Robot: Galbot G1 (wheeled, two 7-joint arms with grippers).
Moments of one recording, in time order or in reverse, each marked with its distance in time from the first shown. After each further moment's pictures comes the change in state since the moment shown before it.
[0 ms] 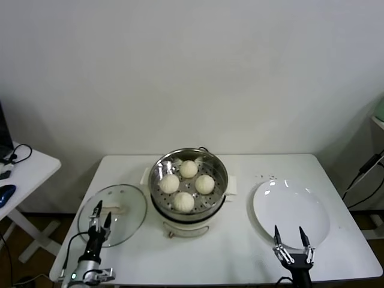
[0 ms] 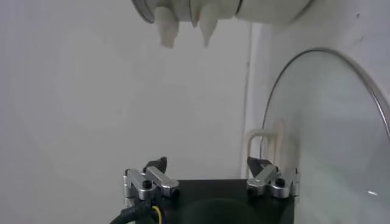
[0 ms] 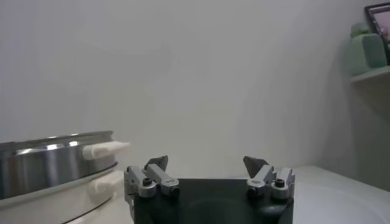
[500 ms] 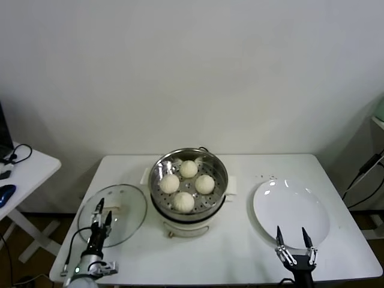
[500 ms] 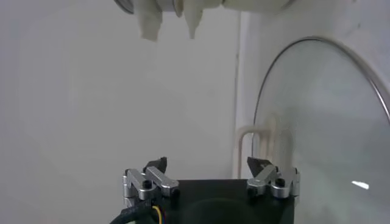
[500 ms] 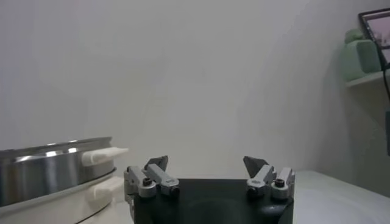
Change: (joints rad) left arm -0.036 0.005 0.021 0.020 0.017 0.064 0.060; right arm -0.015 0.001 0.011 0.014 0.008 0.018 -0.002
